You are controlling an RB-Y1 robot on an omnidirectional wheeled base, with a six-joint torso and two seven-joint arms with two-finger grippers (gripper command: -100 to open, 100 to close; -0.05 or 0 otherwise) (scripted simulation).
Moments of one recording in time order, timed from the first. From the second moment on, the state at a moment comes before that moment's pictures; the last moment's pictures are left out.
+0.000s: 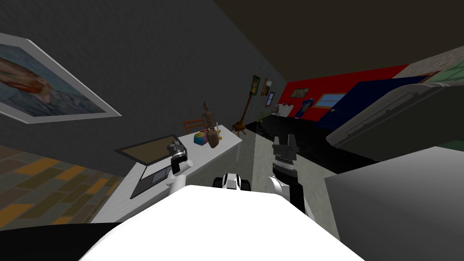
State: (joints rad) left arm -0.04 0.01 0.71 -1.43 0.14 -0.53 0.29; right arm 0.51 0.01 -0.01 -2.29 -0.10 -0.51 -0.05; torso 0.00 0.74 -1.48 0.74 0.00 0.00
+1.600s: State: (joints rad) left arm -0.13 0.13 0.75 -1.48 0.15 -0.24 0.27; right arm 0.51 0.01 -0.01 -2.29 -0.10 -0.51 -0.05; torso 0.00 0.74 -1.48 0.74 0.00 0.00
